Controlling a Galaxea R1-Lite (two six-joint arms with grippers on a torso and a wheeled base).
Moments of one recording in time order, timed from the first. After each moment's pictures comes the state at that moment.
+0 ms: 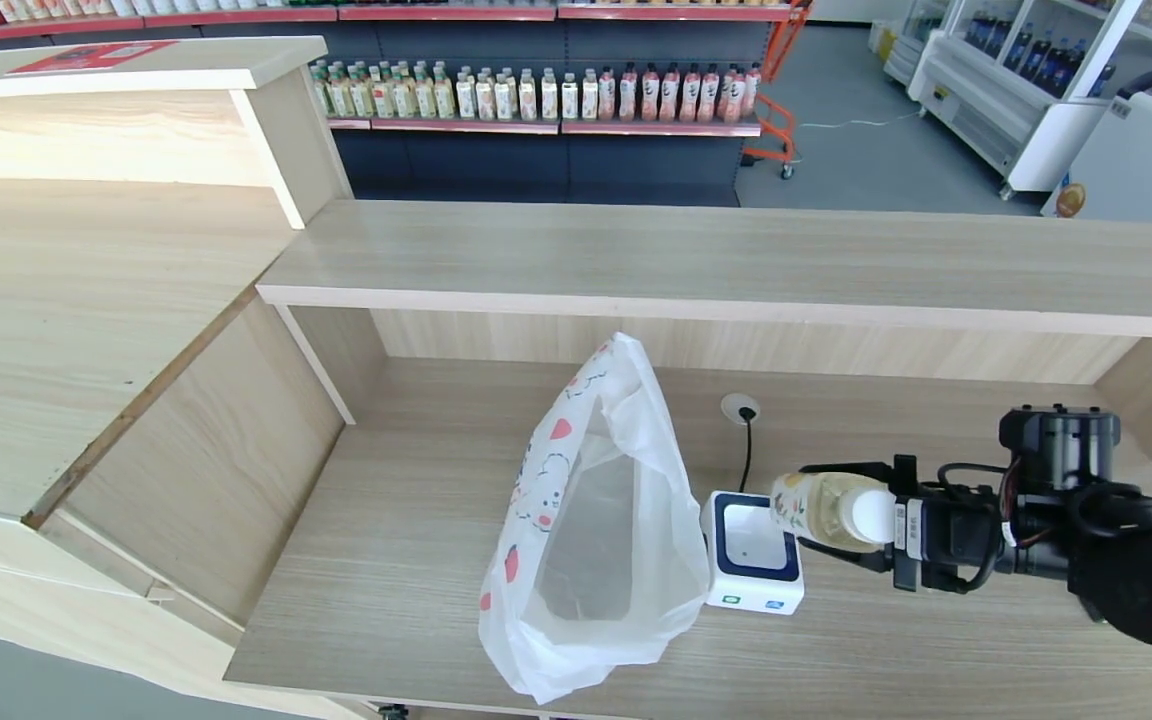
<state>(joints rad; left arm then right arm) 0.00 0.00 0.00 0.00 0.01 0.00 0.06 1.92 -0.55 -0.92 0.90 -1.36</state>
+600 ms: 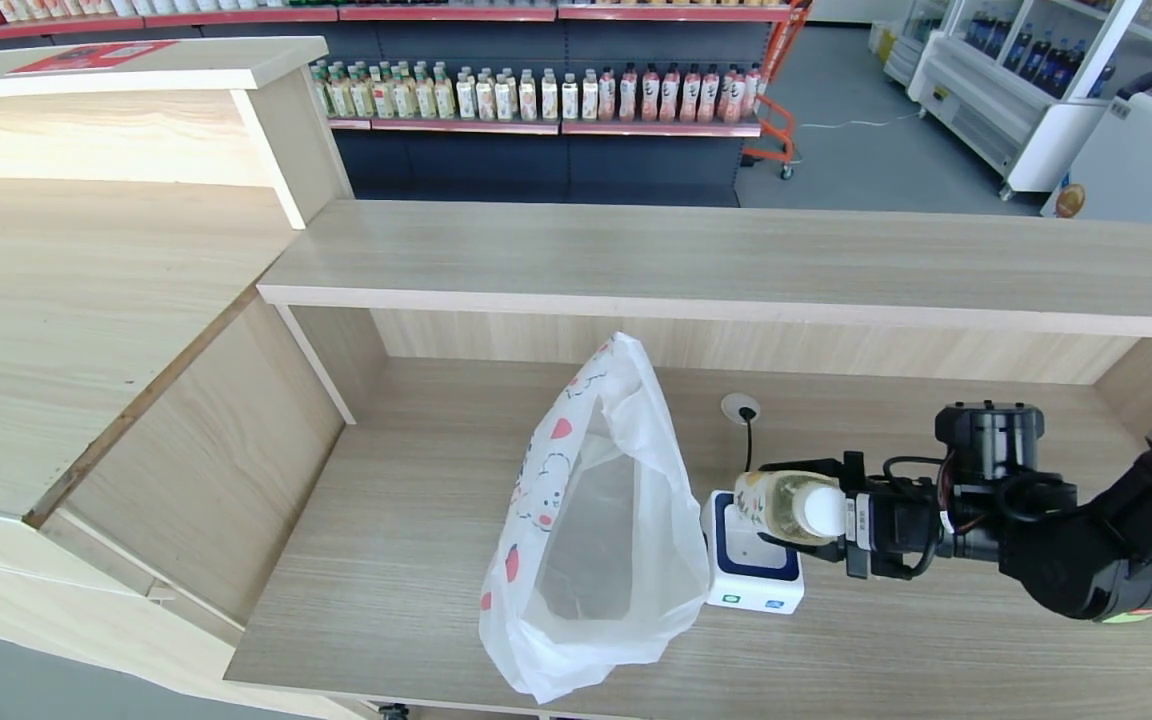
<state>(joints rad) 0.00 0.00 0.00 0.00 0.01 0.00 0.11 2.05 -0.66 -0.93 0.92 -1.36</state>
